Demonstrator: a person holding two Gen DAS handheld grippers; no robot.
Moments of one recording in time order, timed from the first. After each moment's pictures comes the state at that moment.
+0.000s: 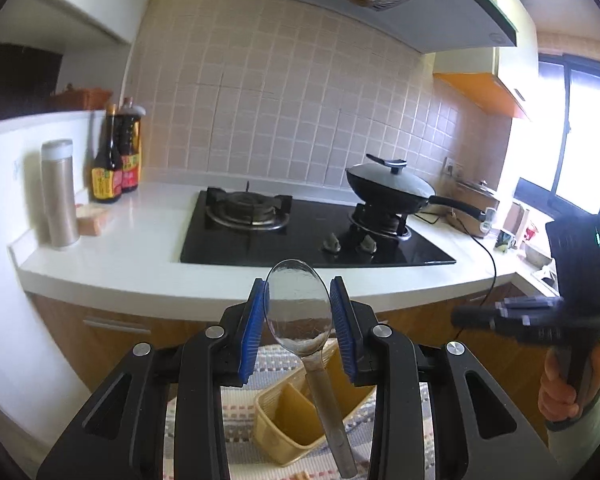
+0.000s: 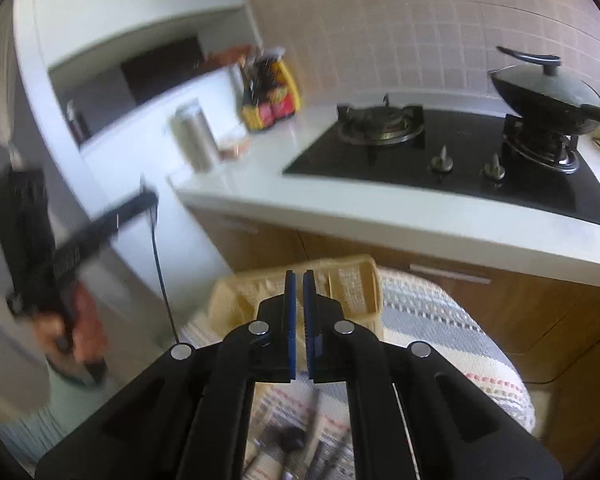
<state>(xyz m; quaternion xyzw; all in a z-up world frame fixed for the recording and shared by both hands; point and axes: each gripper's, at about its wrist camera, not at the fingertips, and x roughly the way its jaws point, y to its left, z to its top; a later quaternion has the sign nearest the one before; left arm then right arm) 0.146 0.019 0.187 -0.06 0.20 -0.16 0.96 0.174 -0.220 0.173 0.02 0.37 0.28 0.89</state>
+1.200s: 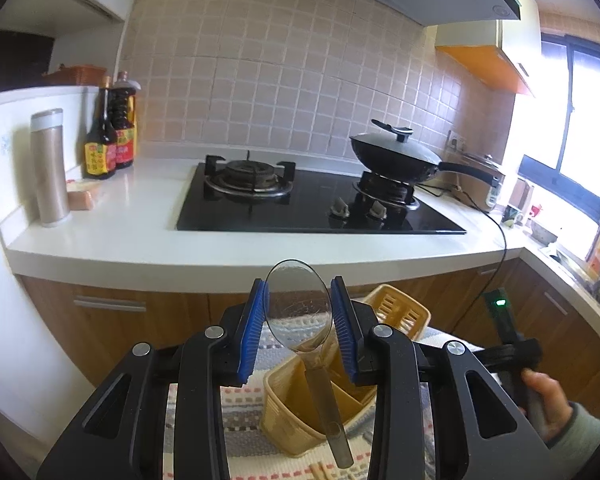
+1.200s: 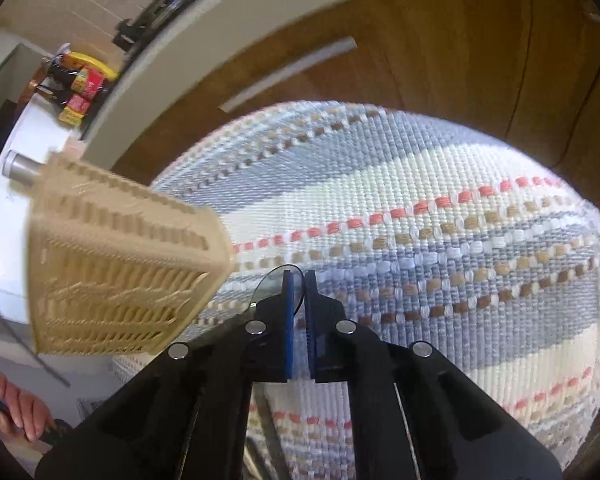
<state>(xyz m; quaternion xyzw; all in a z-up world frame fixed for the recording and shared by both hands) 0.164 0.019 0.143 -0.05 0.23 -0.16 0.96 0.235 -0.312 -0.029 0.25 0.55 0.08 0.80</state>
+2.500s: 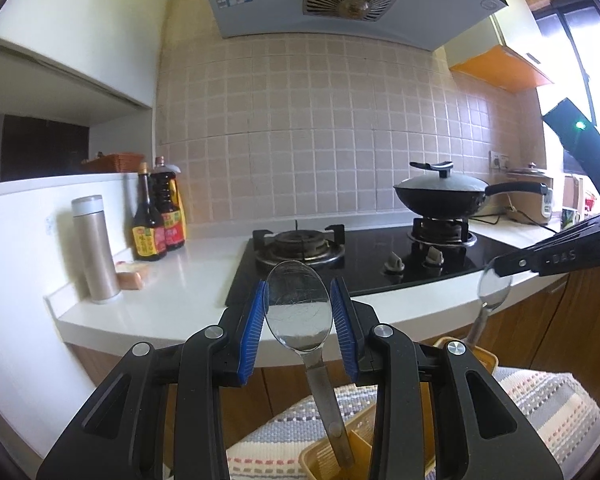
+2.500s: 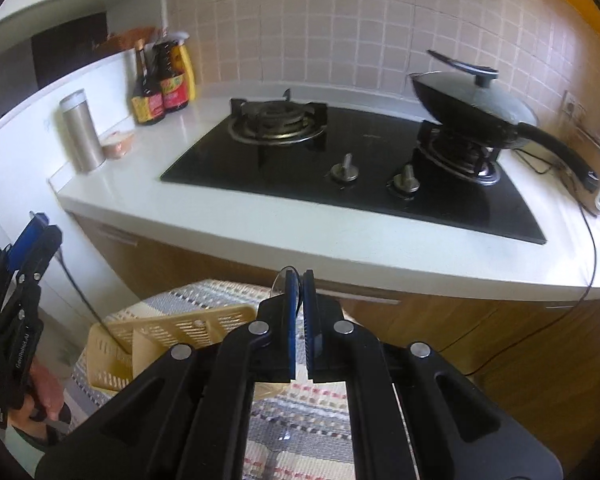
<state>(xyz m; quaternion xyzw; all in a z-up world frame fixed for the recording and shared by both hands) 0.170 -0.017 0.144 0.04 0.09 -0.06 0.99 0.254 -0.215 0.159 -0.04 0.38 0.09 0.92</state>
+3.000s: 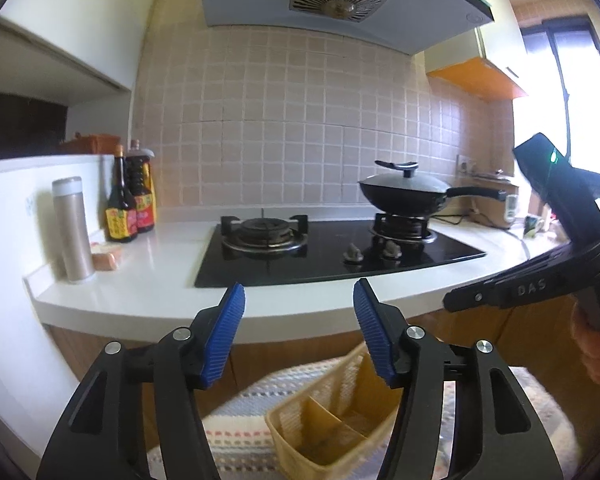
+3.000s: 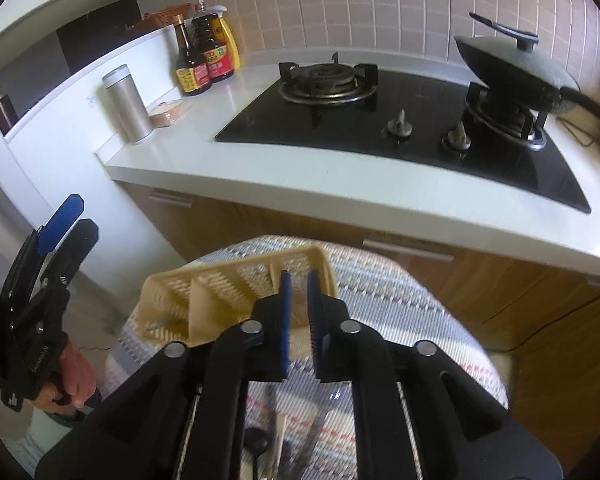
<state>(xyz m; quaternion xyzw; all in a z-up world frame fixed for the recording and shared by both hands) 0.138 -0.009 0.155 0.00 0.12 -0.13 0.98 0.225 -0.207 0.147 0.00 0.43 0.17 0.88</state>
